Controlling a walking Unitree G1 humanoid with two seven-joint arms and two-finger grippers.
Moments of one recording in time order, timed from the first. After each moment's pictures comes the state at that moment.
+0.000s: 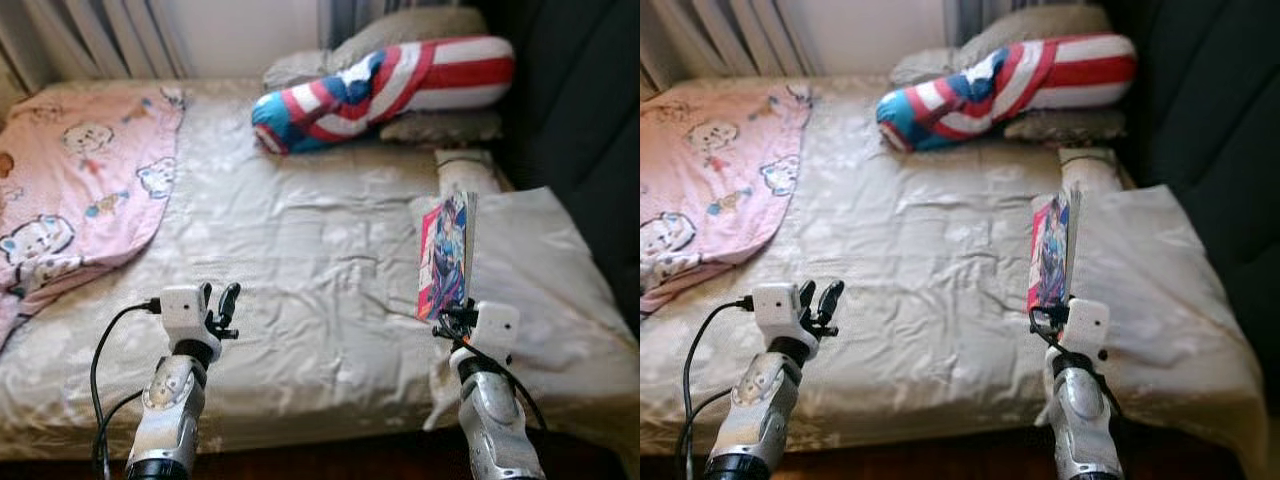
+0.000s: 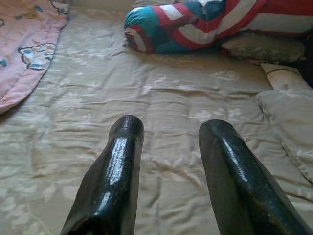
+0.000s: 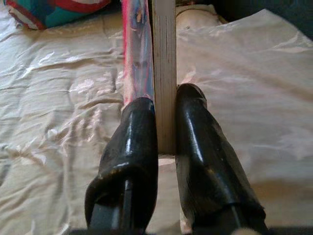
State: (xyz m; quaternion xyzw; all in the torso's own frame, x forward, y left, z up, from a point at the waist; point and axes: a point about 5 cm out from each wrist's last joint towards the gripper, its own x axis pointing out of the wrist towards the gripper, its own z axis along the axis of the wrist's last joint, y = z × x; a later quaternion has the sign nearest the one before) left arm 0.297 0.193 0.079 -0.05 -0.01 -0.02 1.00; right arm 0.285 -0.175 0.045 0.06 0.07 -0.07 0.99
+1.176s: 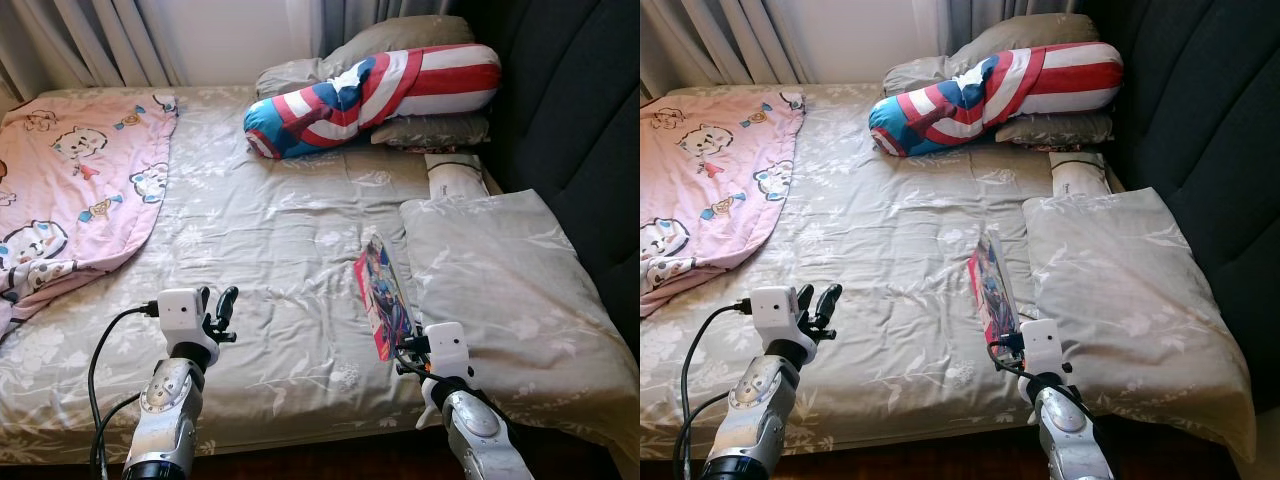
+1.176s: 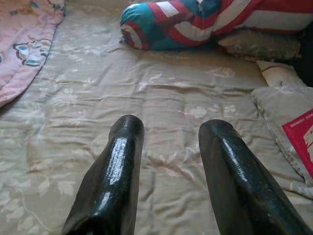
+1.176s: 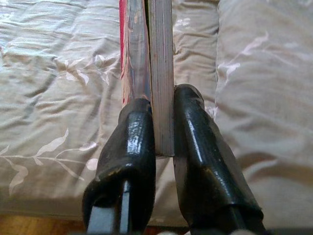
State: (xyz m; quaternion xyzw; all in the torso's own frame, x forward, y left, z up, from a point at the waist) left arm 0.294 0.195 0.074 -0.06 0.01 -0.02 1.00; right arm 0.270 -0.148 0.017 -0.02 0.17 0.09 0.98
